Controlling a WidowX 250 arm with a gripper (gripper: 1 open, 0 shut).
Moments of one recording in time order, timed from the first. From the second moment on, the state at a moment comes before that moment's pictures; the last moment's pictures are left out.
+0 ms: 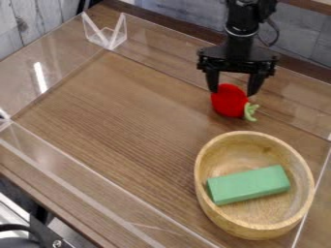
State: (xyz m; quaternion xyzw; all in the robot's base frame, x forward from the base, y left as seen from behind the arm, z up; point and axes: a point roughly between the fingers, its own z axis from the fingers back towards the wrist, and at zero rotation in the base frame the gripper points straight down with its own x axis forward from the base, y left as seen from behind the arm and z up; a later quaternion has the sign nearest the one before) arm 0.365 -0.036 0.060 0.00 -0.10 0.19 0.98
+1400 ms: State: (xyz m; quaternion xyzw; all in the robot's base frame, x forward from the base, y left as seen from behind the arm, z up) arm 0.363 -0.025 0.080 -0.01 -0.07 0.22 0.97
